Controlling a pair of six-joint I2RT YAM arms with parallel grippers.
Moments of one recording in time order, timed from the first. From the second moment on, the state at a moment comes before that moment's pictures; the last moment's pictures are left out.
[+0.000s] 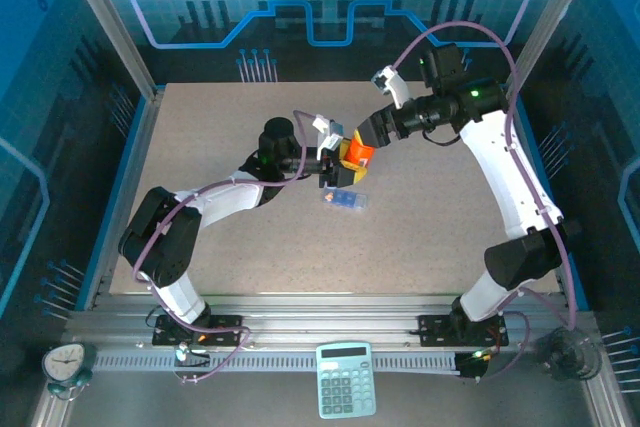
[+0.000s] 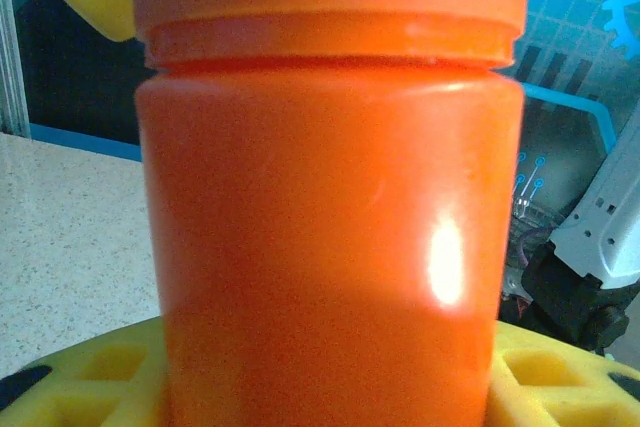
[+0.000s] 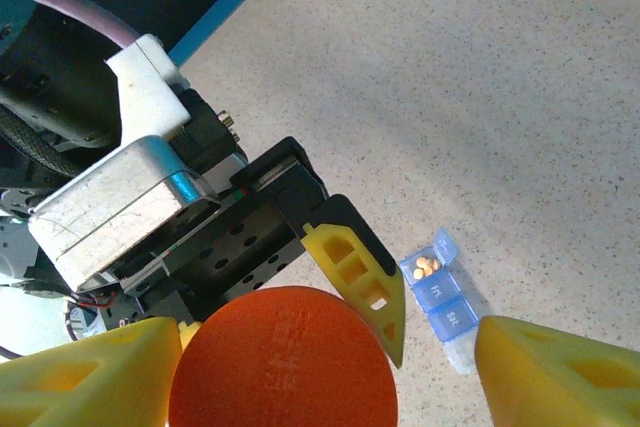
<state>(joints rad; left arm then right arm) -0.52 1.70 1.05 0.60 0.97 -0.17 0.31 1.63 1.91 -1.19 -0.66 -0.15</state>
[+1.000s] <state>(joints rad) -0.56 1.72 0.96 0.55 0.70 -0.08 0.40 1.51 1.51 -0.79 -0.40 0.25</state>
